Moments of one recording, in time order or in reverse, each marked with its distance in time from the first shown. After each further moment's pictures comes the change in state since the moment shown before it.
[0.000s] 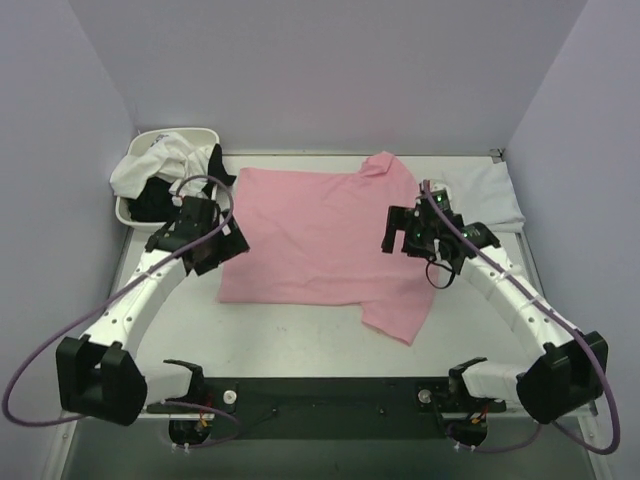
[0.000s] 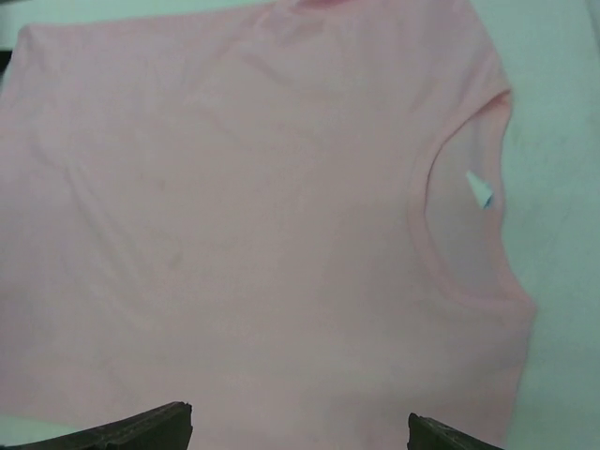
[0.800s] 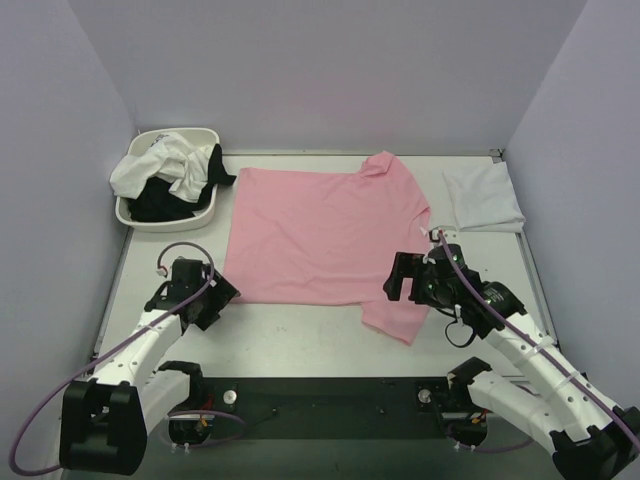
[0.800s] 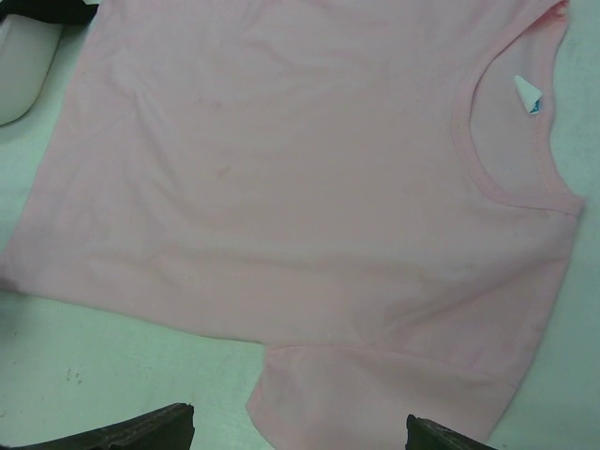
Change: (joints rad) left arm 0.136 -0.351 -0.687 0.294 0.121 -0.274; right arm 0.174 -0.489 -0.415 -0.011 -0.021 0.094
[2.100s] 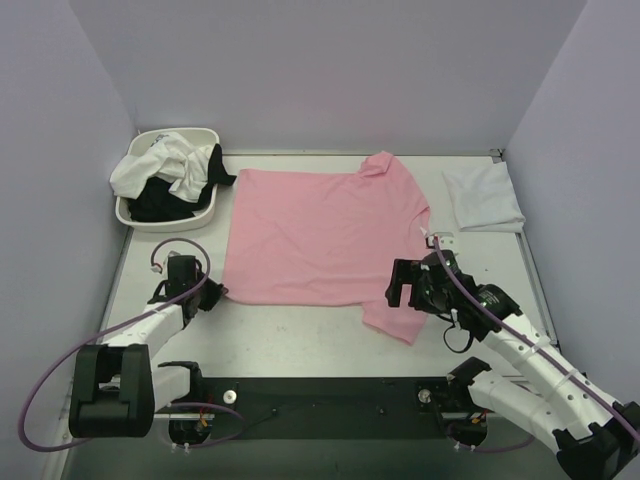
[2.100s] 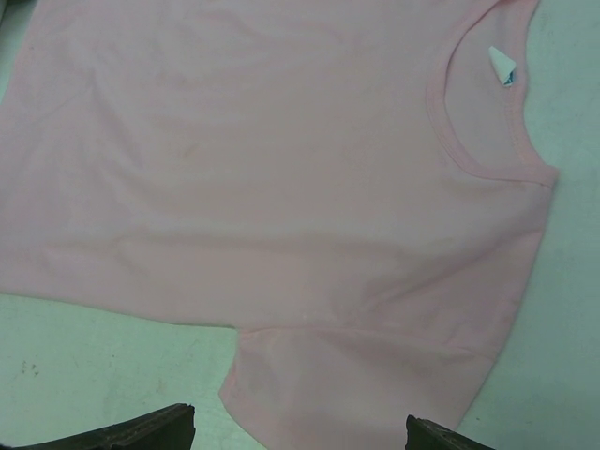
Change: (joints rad) left arm 0.108 0.192 -0.067 0.366 0.018 -0.023; right arm 0.055 -0.005 -0.024 -0.027 0.072 0.014
